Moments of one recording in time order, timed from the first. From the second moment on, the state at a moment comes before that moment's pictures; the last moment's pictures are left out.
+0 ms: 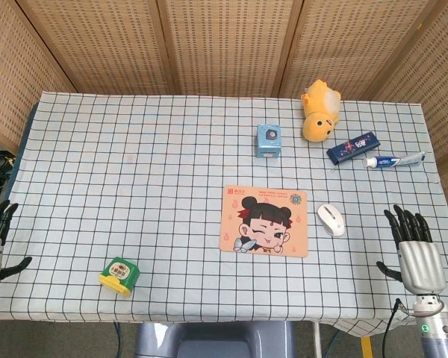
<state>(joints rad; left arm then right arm) -0.08 -1.13 -0.06 -1.64 1.45 1.50 0.16 0.11 -1.21 0.09 -1.58 -1.47 1.46 -0.14</state>
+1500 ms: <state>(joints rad) -0.10 -1.14 -0.08 -1.61 1.40 1.46 0.13 0.50 -1.71 0.31 -1.18 -1.02 1.07 -0.29</state>
